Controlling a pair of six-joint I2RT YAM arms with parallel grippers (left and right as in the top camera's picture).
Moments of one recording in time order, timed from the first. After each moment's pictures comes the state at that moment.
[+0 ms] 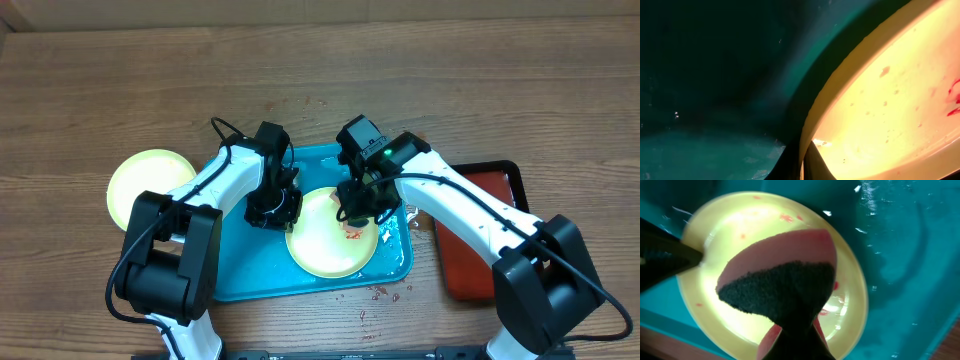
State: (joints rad) left arm -0.31 1.91 1.16 -0.96 0.28 -0.14; right arm 0.62 1.82 1.33 -0.93 -0.23 0.36
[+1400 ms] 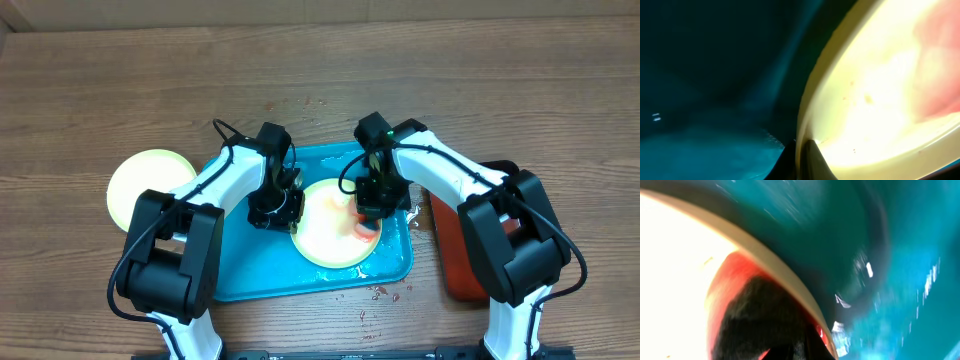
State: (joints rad) left arm -0.31 1.92 1.16 -0.95 0.31 -0.18; right arm 0.51 2.04 1.38 -0.96 -0.24 0.43
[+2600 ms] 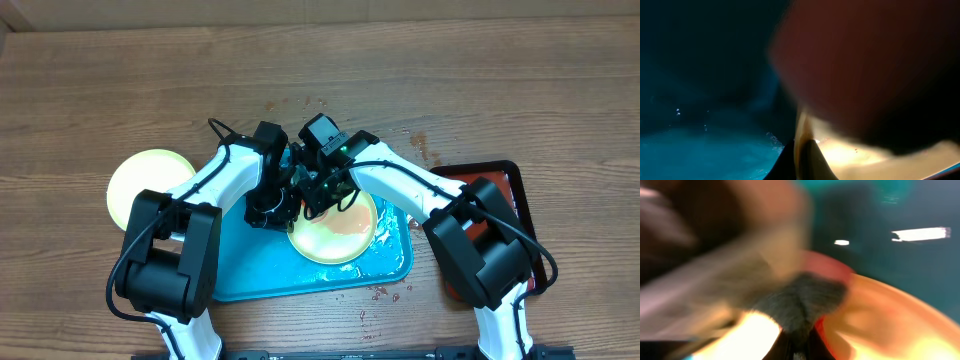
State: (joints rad) left arm -0.30 1.92 1.17 -0.97 0.30 -0.18; right arm 0.69 2.11 1.49 -0.71 -0.35 0.08
